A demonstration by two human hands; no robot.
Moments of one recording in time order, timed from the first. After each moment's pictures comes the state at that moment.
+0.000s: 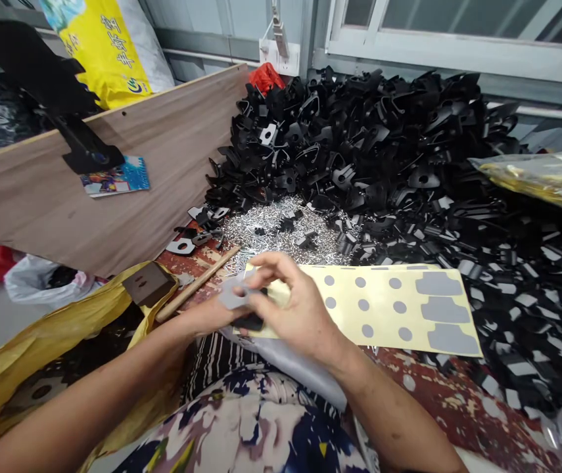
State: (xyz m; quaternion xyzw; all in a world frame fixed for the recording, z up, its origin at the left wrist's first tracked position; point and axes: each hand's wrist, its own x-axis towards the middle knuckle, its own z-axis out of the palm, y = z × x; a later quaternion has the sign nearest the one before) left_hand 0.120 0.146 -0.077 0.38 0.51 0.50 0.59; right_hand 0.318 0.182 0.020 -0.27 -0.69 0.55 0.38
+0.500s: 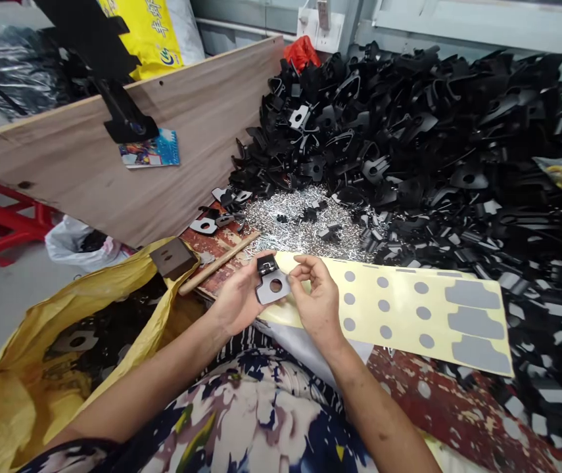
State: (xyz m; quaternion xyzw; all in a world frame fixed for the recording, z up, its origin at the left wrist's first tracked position) left_hand 0.150 0.129 -0.059 0.14 0.34 0.62 0.69; right_hand 0.303 0.181 -0.066 -0.40 -0.63 0.47 0.47
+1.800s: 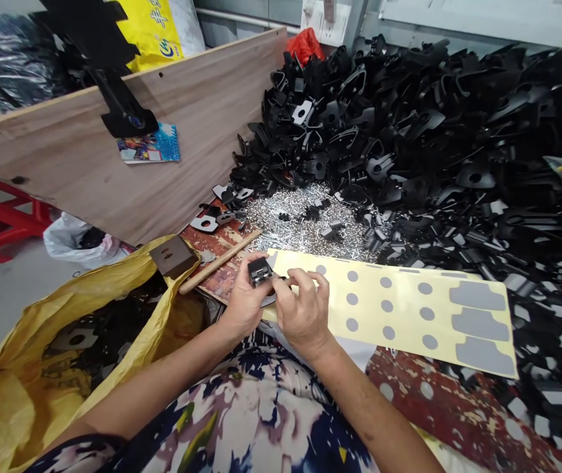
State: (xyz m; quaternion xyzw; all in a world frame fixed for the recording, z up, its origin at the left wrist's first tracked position) left_hand 0.170 0.133 -0.086 0.22 0.45 0.73 0.47; right_hand 0.296 0.162 -0.082 -0.30 -0.85 -0.05 0.43
